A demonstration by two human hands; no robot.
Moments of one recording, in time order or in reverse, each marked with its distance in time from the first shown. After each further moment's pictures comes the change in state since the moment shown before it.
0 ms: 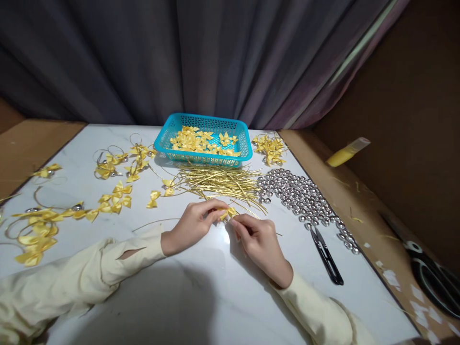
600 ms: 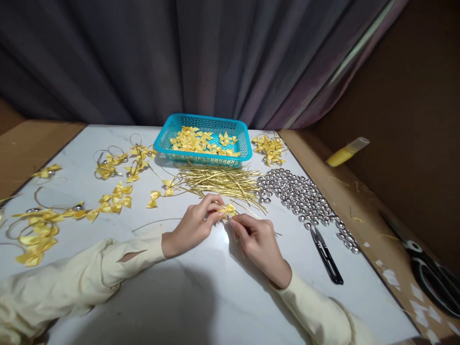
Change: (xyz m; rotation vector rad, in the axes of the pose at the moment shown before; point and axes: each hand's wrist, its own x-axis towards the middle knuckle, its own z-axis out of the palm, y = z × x) left_hand -0.003 0.000 0.002 0.001 0.012 0.008; right_hand 0.000 -0.001 0.005 0.059 0.014 0.013
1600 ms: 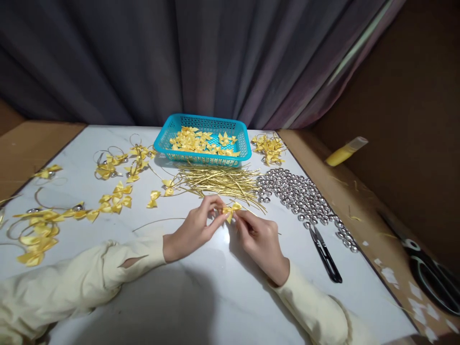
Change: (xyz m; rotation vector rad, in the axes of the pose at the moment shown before) left_hand -0.005 0.000 0.005 0.075 0.054 0.090; right_hand 0.002 0.009 0.000 -0.239 0.231 -0.308
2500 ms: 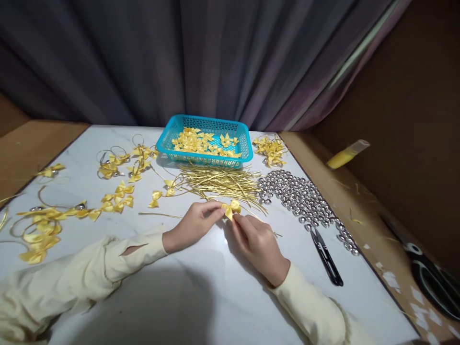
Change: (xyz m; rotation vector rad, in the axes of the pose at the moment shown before) left_hand 0.012 0.004 -0.007 -0.192 -0.090 -0.154; right_hand -0.001 0.001 0.001 -0.267 -0.069 -0.272
